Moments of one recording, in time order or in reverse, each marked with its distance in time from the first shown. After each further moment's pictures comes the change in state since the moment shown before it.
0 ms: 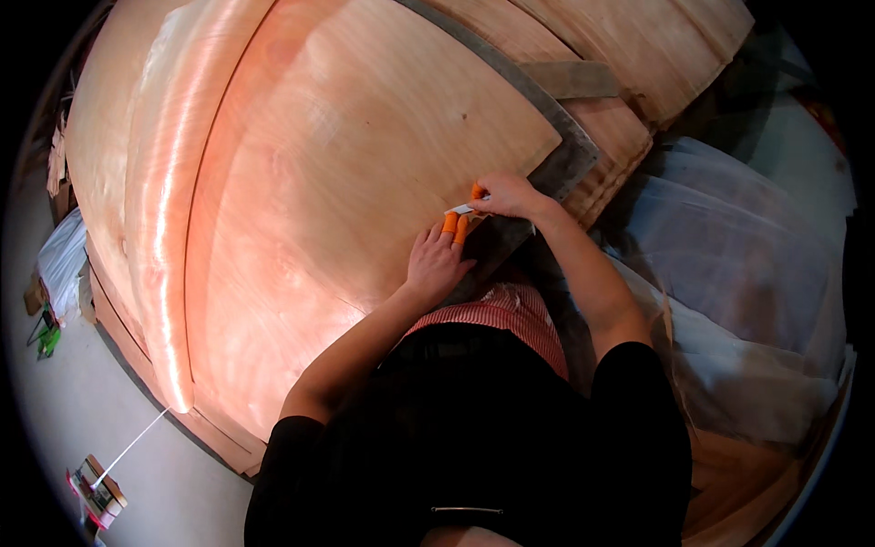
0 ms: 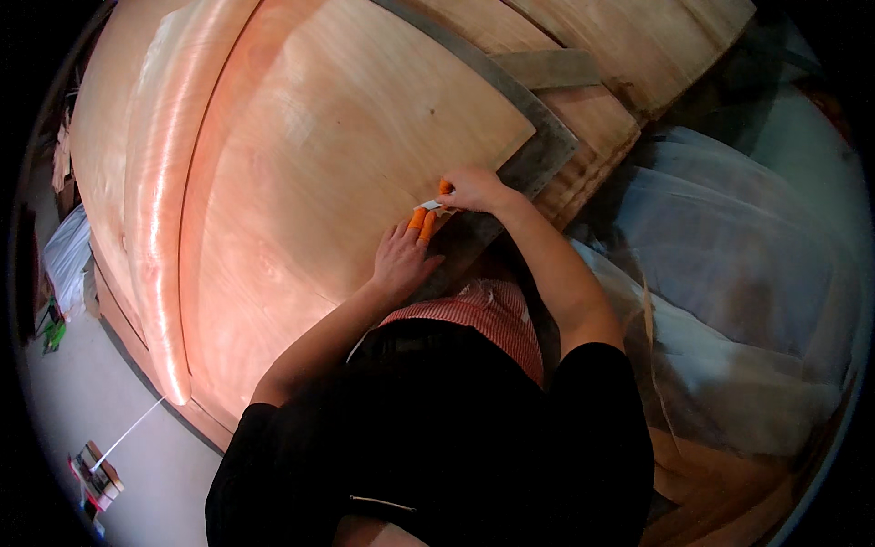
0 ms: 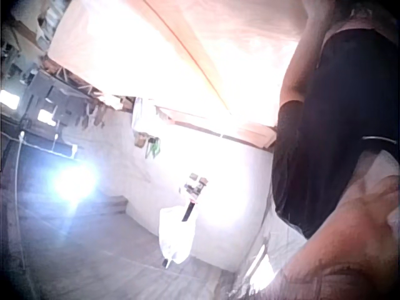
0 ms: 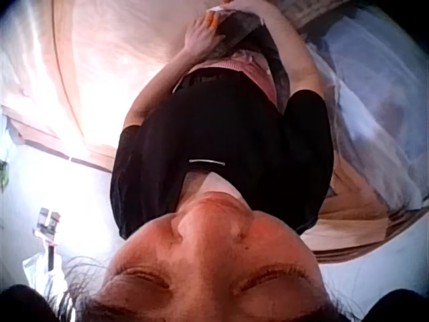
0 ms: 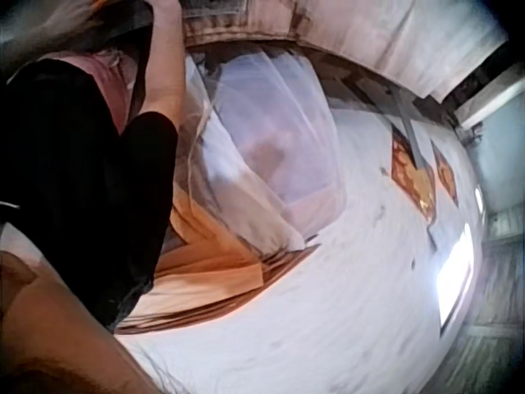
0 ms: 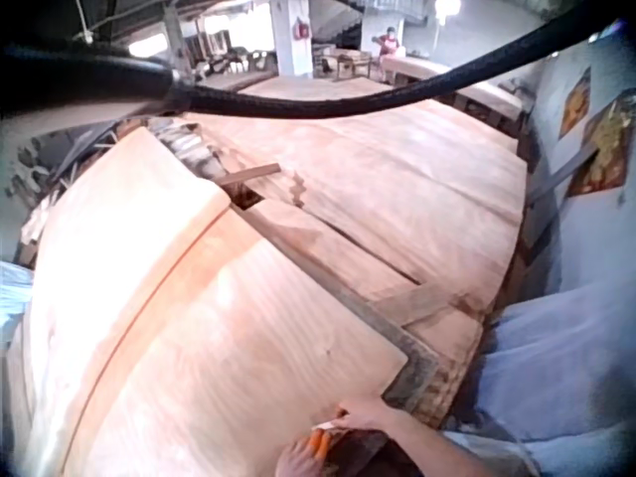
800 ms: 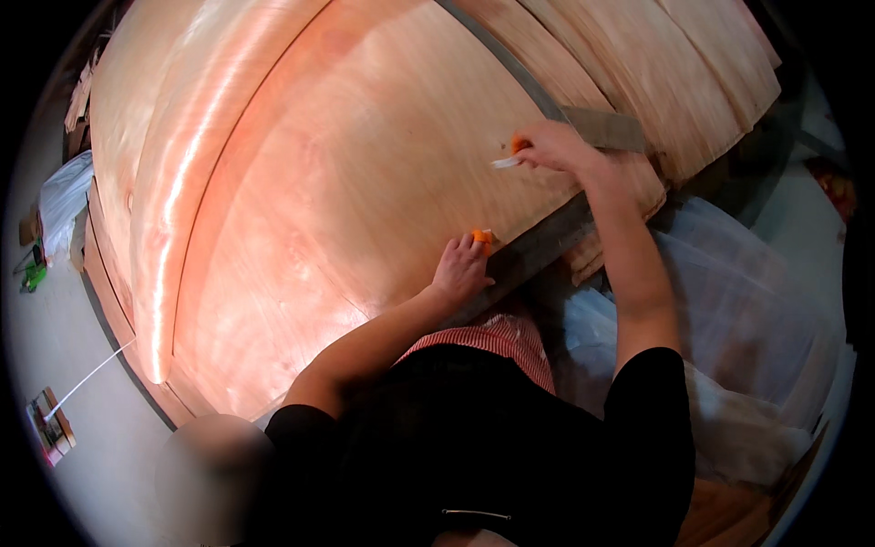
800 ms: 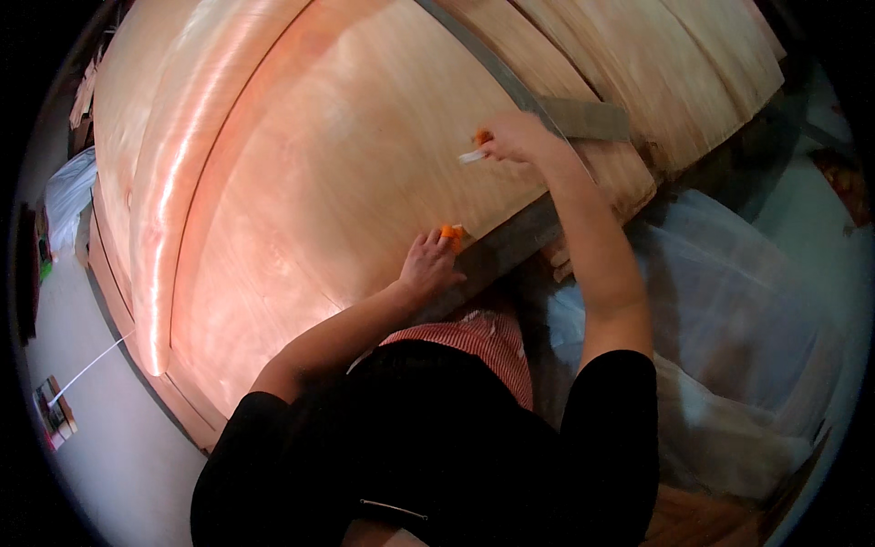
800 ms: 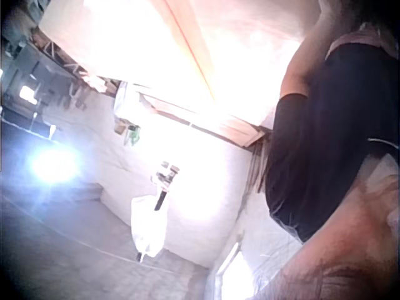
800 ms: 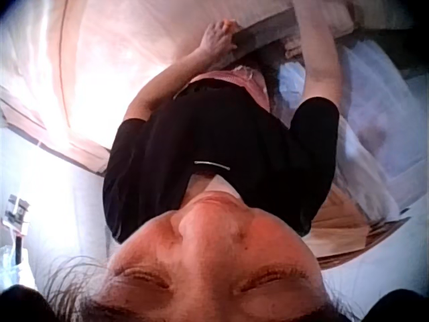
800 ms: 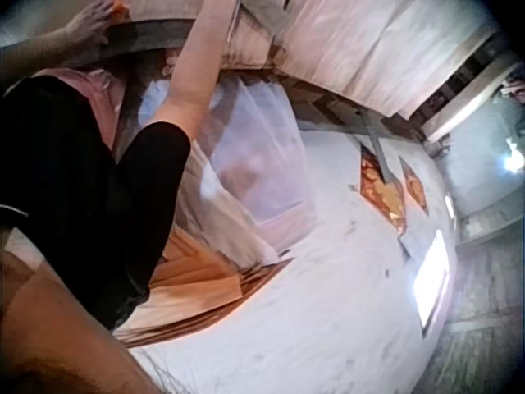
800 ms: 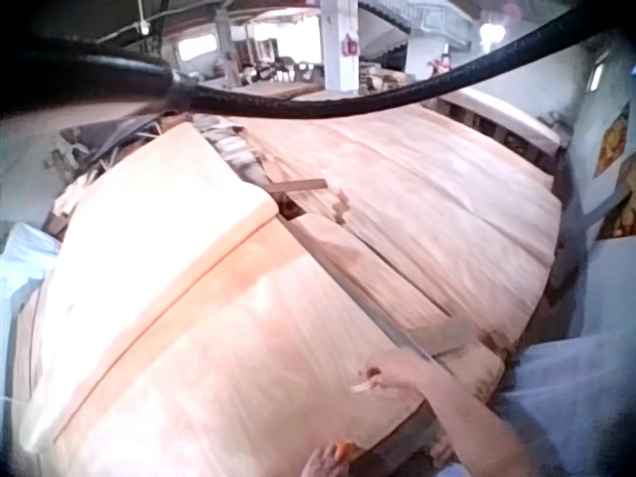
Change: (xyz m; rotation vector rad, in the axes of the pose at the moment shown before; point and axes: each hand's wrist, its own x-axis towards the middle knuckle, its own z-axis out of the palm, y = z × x) left_hand 0.020 -0.003 0.014 0.043 -0.053 -0.033; right_hand 0.031 -0.050 -0.127 -0.239 -0.015 -0.087
